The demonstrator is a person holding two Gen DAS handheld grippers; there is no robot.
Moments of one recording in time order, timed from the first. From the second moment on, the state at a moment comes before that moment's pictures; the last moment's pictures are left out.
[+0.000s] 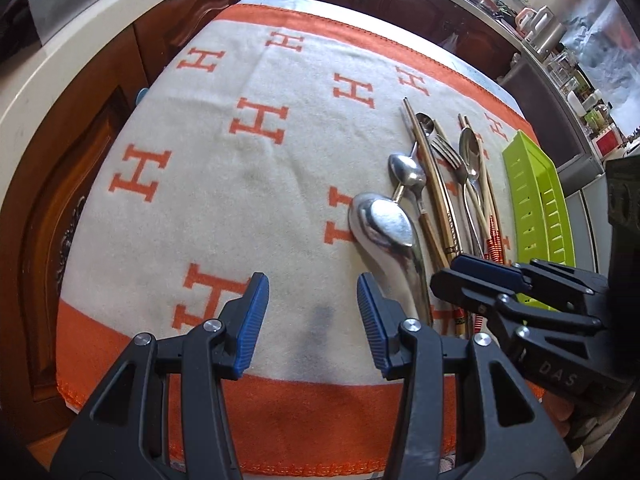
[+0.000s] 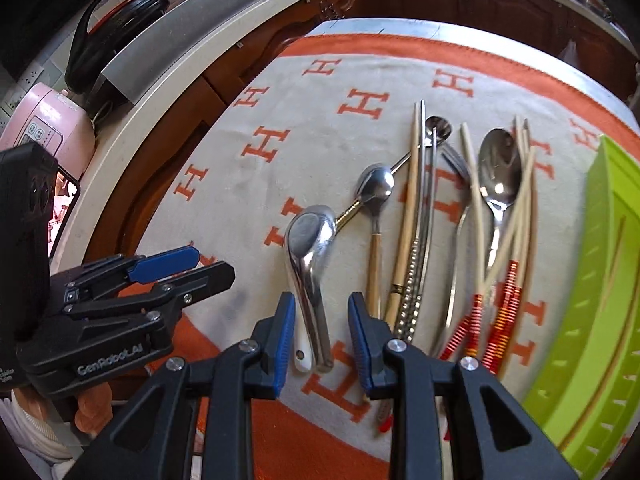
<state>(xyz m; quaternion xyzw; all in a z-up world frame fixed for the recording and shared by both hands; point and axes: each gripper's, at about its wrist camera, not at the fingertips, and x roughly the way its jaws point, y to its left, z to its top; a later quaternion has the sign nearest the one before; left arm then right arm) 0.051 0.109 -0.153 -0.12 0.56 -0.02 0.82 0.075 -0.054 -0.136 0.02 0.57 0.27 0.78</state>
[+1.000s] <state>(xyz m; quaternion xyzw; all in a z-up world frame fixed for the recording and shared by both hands) 0.045 0.112 -0.158 -0.13 0.56 -0.02 0.82 0.078 -0.036 -0.141 0.03 0.54 0.33 0.78</state>
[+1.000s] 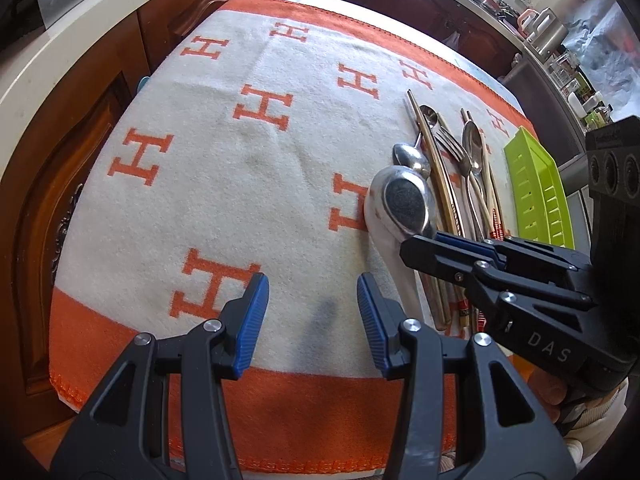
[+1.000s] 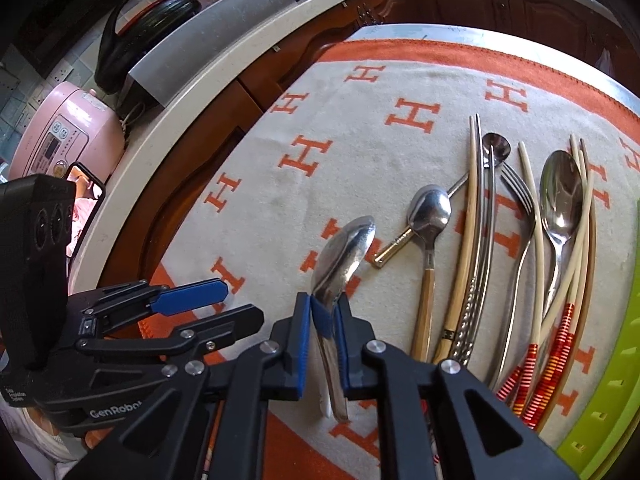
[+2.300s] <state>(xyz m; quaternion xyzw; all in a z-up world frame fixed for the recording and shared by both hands) 0.086 0.059 -0.181 -0.21 0.57 -0.07 0.79 0.061 -0.178 -0.096 0.18 0.45 0.28 0.83</state>
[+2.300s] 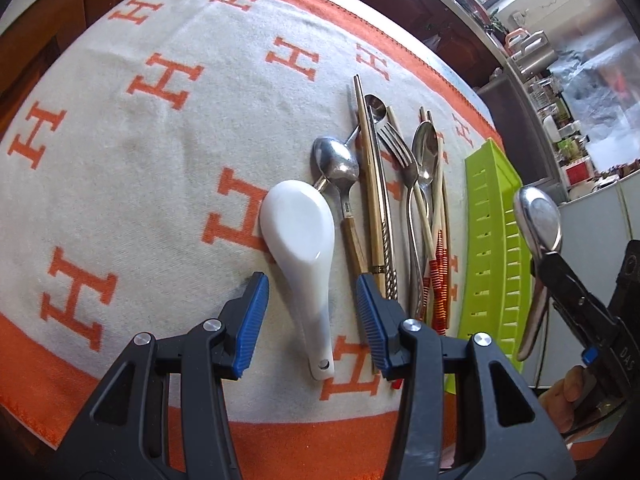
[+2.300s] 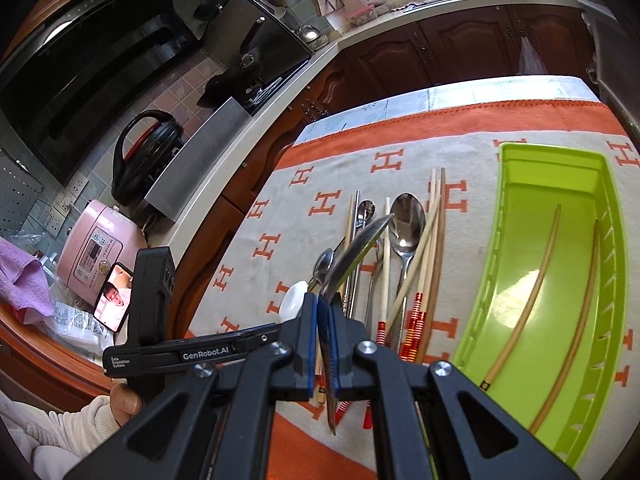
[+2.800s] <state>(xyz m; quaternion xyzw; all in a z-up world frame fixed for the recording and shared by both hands) 0.104 -0.020 -0.180 -0.01 0.60 0.04 0.80 0.042 -0.195 -0.079 0.16 0.41 0.27 0.85</state>
